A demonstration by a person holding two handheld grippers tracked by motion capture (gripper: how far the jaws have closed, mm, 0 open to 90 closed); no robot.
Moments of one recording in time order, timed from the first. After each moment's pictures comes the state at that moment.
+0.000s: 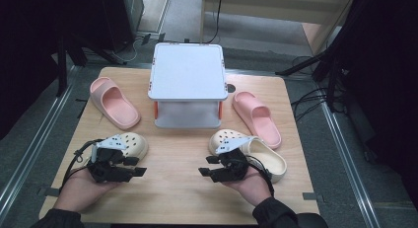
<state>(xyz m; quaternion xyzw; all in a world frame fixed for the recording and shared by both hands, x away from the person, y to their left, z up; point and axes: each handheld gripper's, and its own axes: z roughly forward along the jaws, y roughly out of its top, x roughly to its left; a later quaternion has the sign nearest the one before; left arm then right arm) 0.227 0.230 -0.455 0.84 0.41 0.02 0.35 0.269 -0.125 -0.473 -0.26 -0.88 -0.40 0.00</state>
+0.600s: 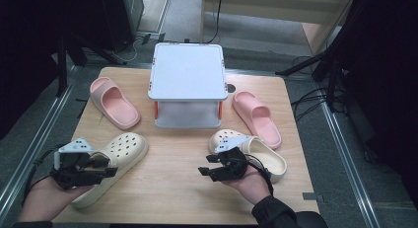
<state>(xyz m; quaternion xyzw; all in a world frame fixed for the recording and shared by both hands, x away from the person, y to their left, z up) 0.200 0.289 -0.446 0.81 0.48 0.07 0.33 0.272 -0.123 -0.474 -0.26 -0.88 -0.40 0.00</state>
